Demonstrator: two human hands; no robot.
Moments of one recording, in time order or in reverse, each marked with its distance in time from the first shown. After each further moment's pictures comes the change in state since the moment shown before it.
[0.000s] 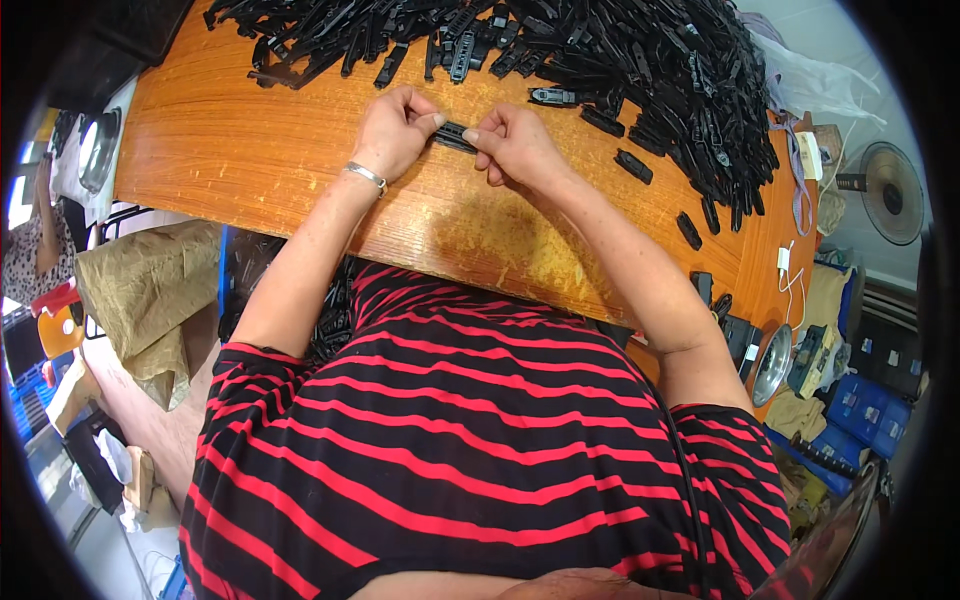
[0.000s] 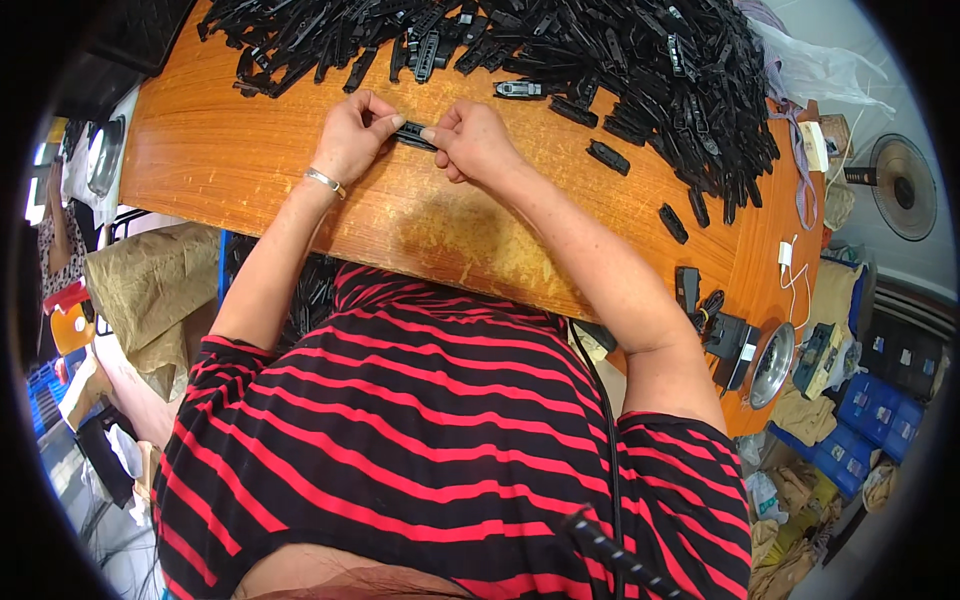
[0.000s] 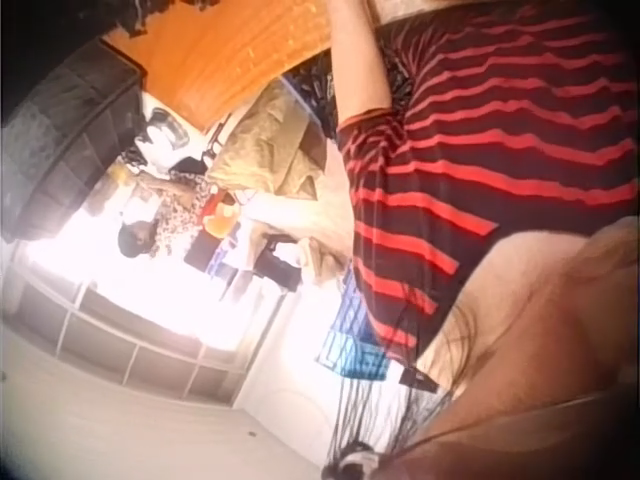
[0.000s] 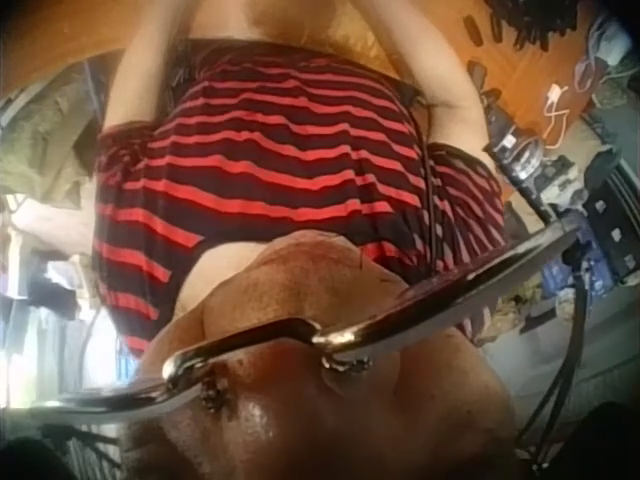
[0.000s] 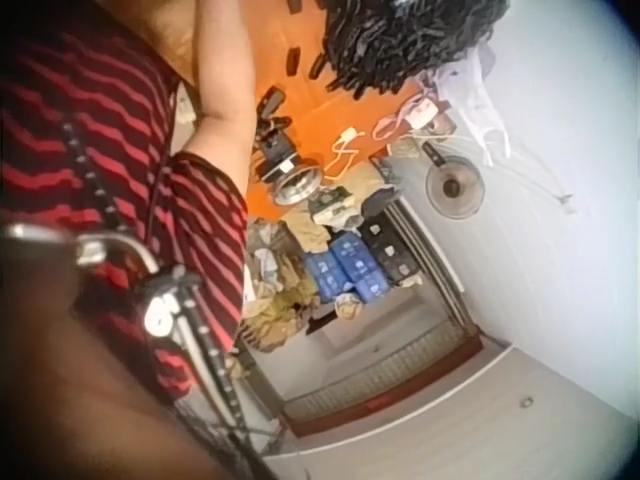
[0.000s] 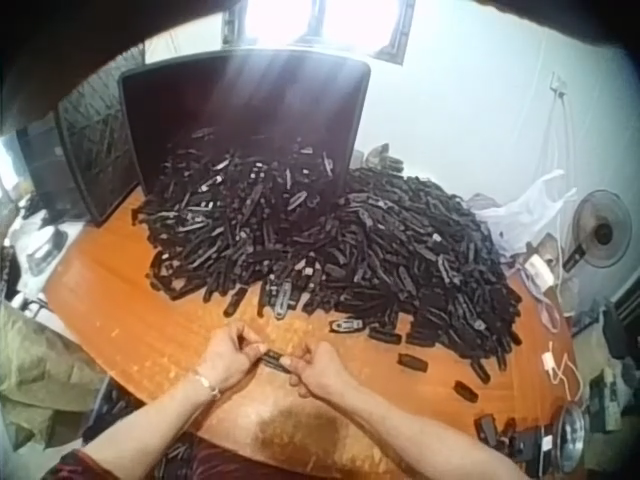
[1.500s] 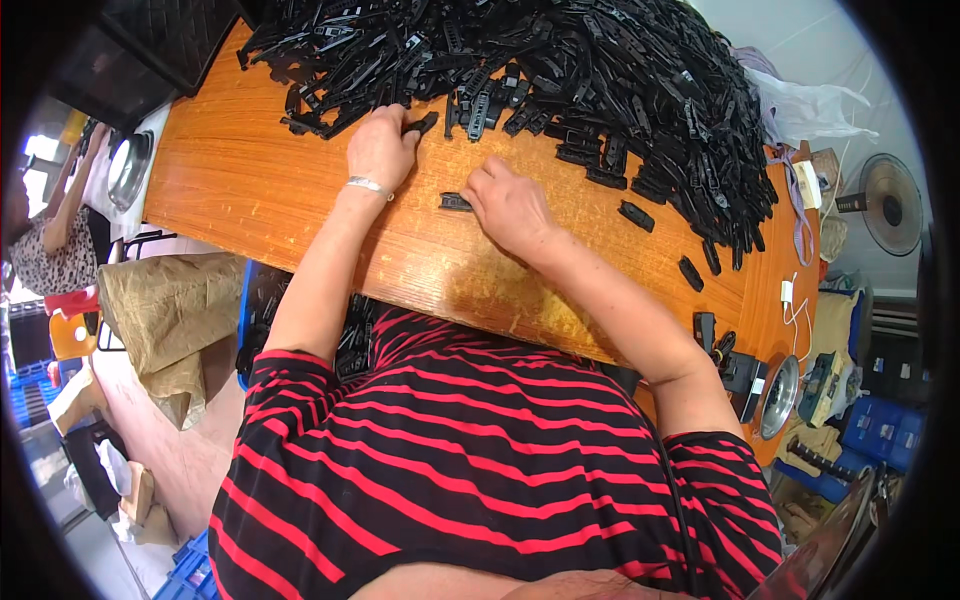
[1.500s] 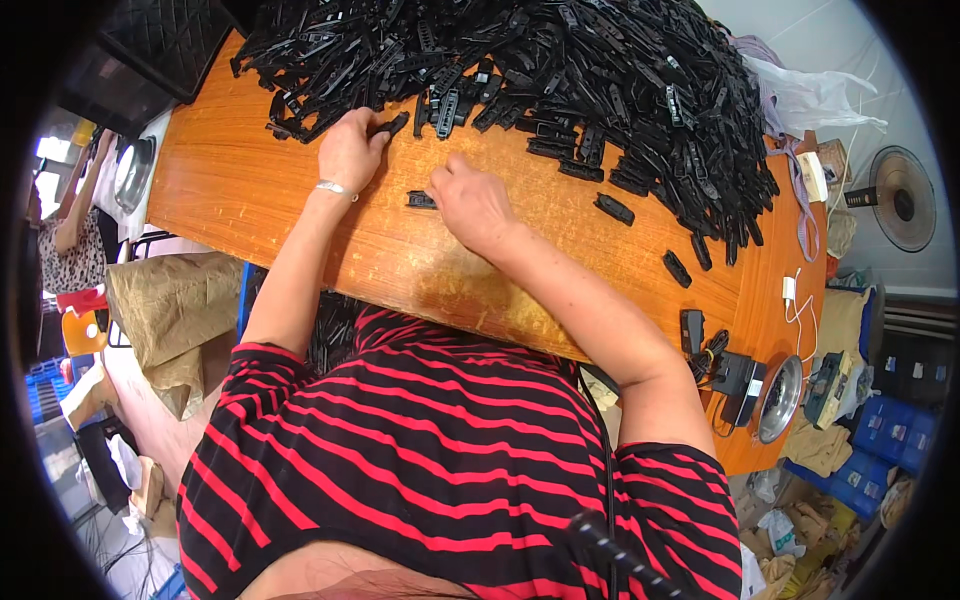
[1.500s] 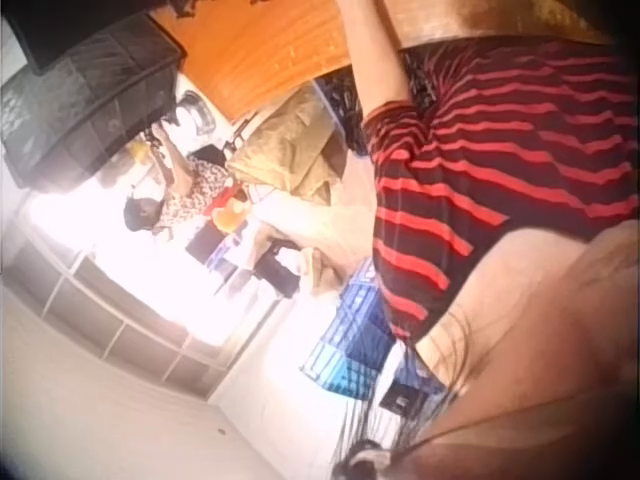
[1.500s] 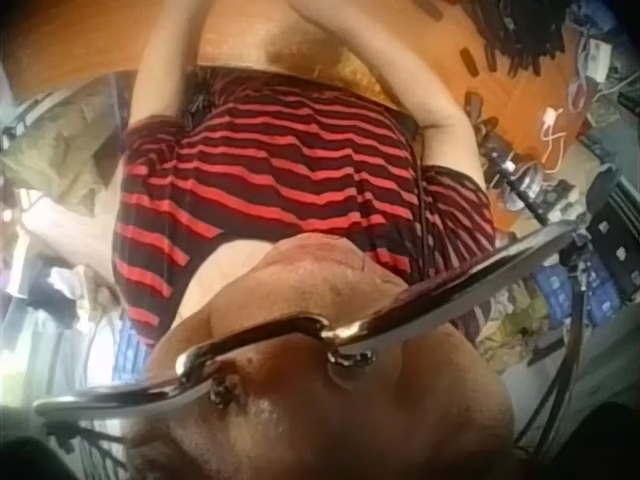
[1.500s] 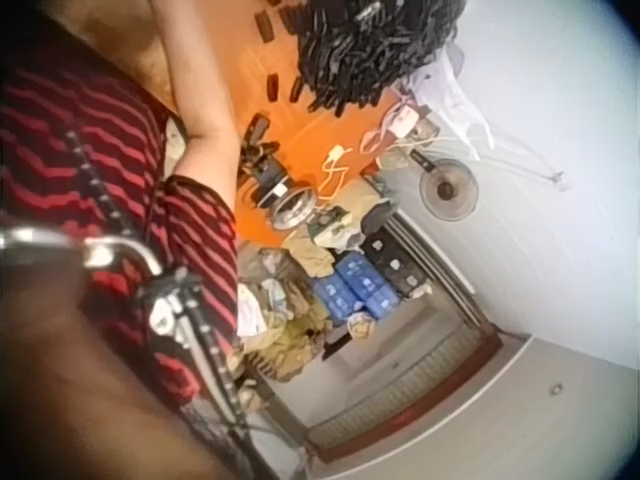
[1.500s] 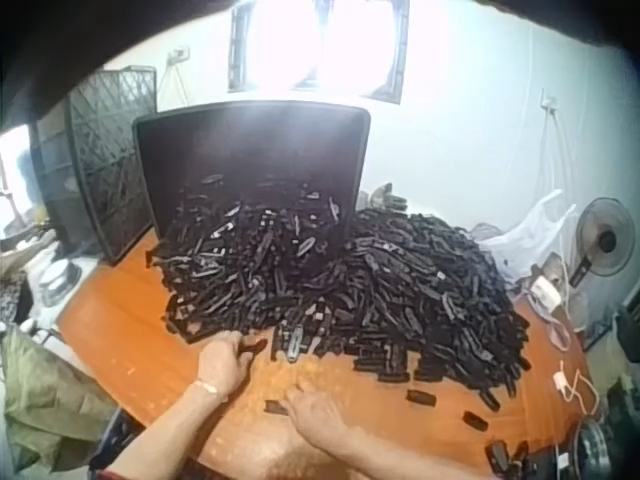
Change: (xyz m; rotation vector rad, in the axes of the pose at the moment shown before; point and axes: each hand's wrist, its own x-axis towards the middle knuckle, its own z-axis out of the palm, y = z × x) left_hand 0.042 -0.008 -0.032 0.692 0.358 0.321; right_hand 0.007 0.016 0.023 -0.811 0.226 -0.609
